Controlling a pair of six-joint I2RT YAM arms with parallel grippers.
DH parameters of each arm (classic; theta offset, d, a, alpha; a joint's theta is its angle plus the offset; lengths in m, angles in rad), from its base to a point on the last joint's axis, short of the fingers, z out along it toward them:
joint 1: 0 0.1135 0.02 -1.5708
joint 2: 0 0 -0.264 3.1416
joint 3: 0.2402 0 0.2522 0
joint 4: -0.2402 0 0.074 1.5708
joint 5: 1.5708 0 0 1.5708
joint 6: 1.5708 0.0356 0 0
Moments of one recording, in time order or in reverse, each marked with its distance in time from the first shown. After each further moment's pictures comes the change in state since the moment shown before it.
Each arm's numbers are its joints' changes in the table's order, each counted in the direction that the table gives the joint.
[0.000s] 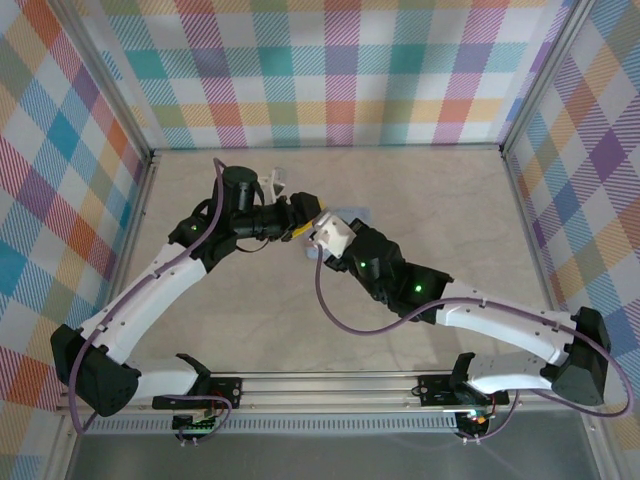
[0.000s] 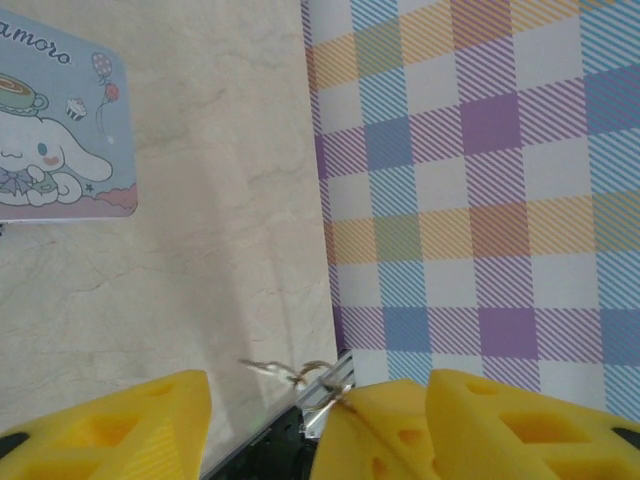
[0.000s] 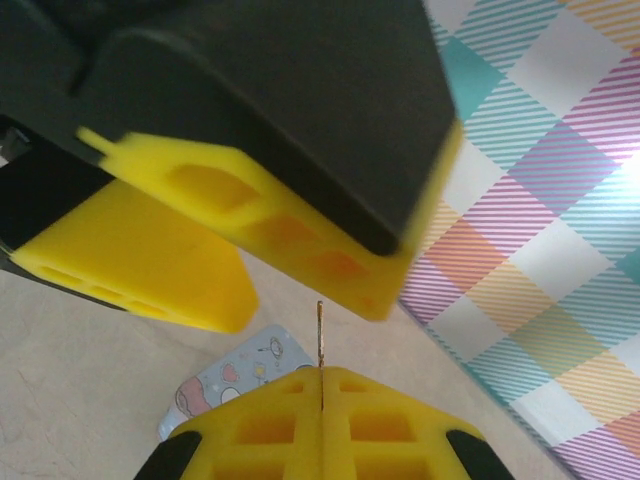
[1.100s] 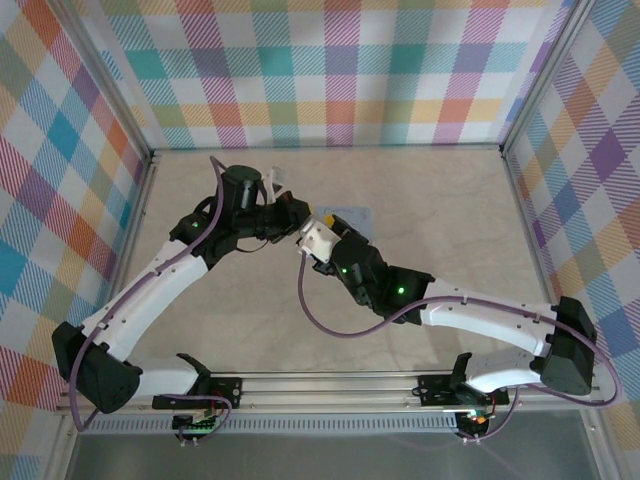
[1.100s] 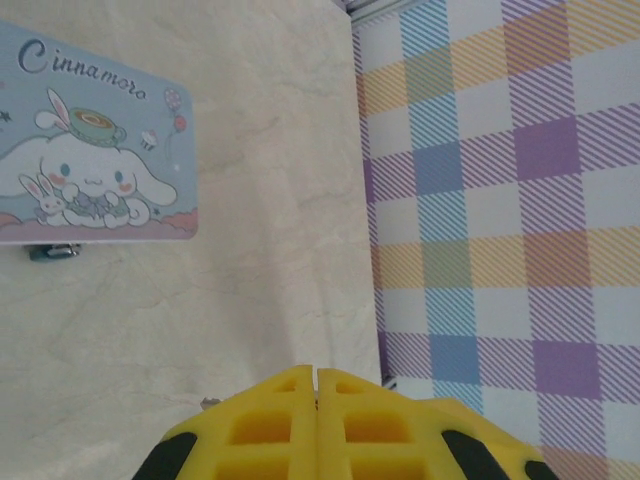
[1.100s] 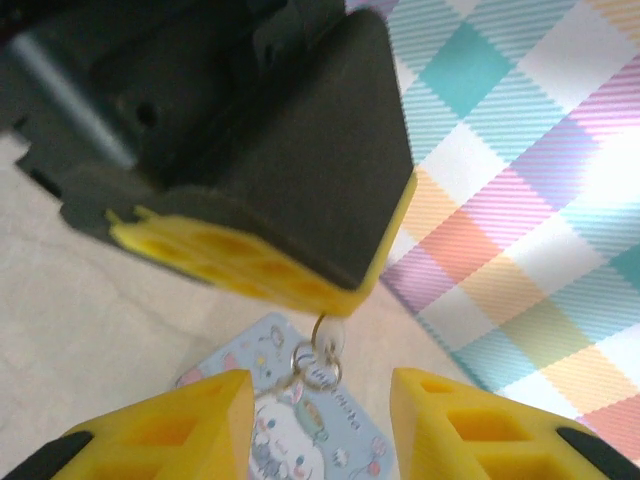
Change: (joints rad) left arm -0.005 0.023 0.035 -0.081 -0.119 0.073; right arm 0.036 0.066 0.023 -0.023 0.084 0.019
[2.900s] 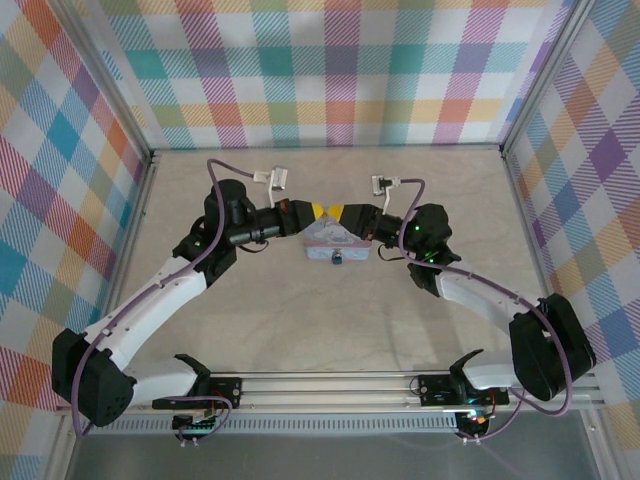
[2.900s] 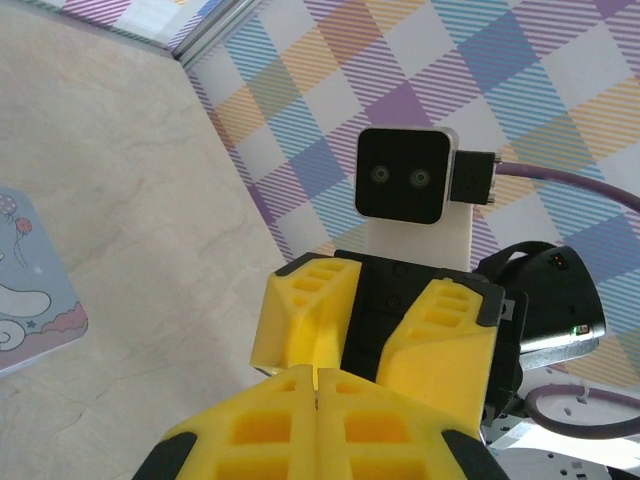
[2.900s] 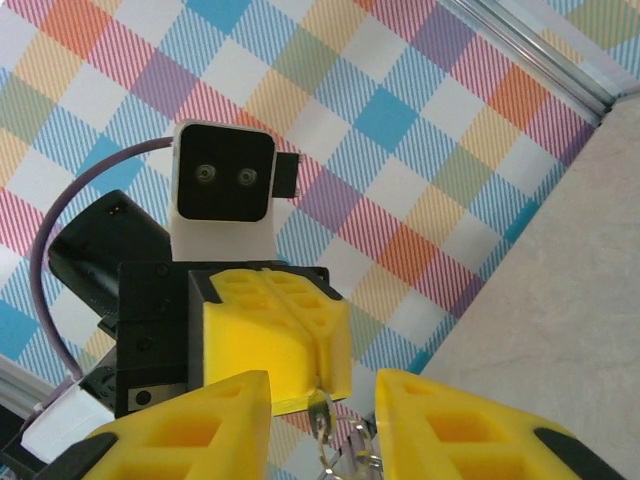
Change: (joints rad) left arm 0.040 -0.080 -0.250 0.512 0.208 0.121; right arm -0.601 0.057 -0.290 0.909 -1.355 1.492
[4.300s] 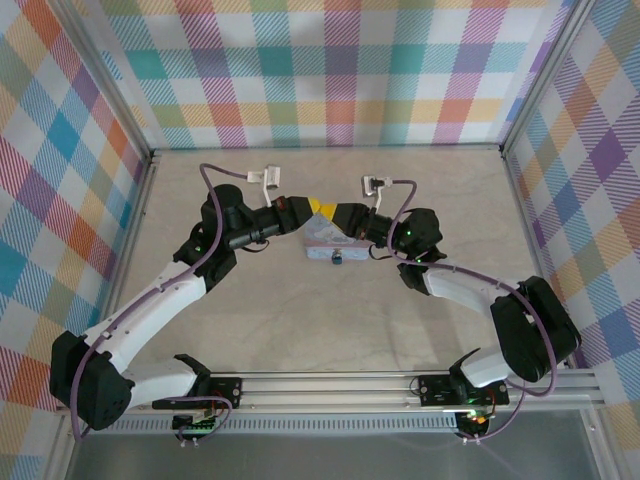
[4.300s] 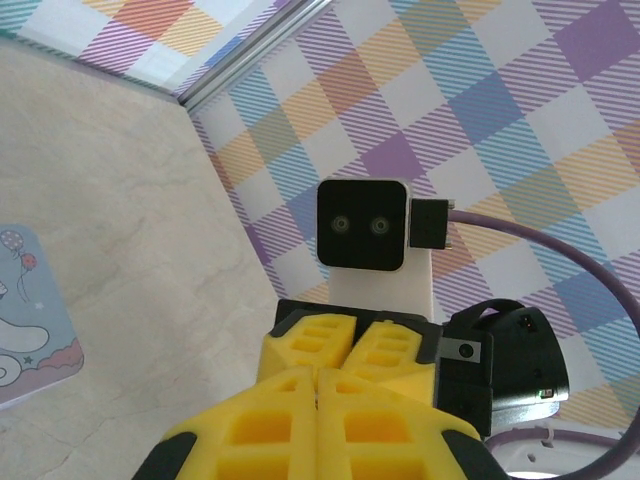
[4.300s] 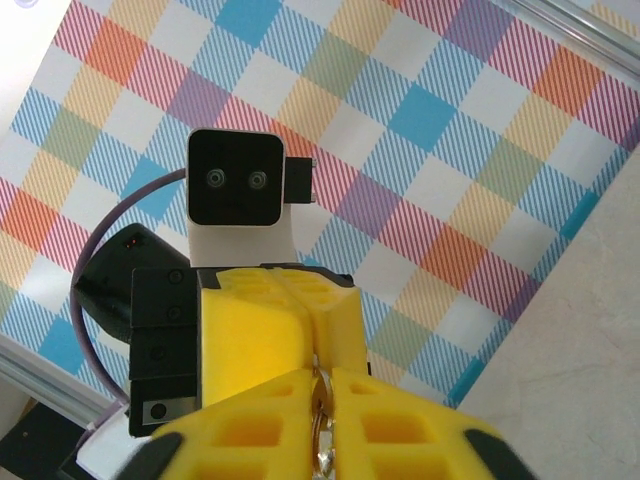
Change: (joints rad) left arm -0.008 -0.021 -0.048 0.110 -0.081 -0.070; right arm 0.047 0.109 0.000 0.206 0.027 0.155
